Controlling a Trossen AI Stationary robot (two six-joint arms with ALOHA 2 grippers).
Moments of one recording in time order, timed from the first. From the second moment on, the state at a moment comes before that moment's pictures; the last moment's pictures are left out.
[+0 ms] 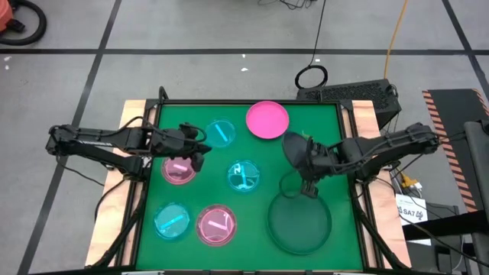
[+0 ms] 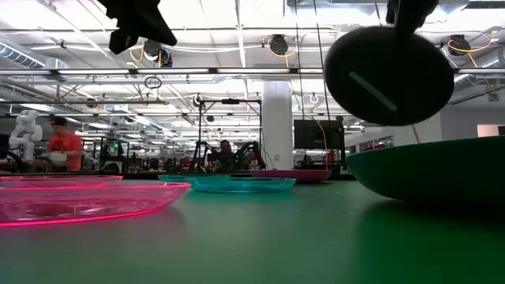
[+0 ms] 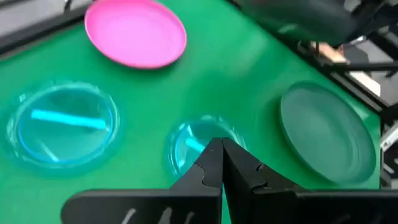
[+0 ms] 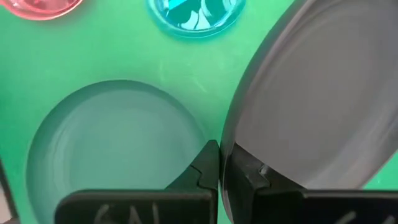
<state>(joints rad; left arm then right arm) -0.04 1.02 0.94 -0.57 -0.24 -0.67 0.27 1.31 1.29 -1.23 0.15 0.60</state>
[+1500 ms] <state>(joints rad) -0.10 1.02 0.94 -0.60 -0.23 -0.71 0.81 1.78 1.80 -1.59 0.14 0.41</state>
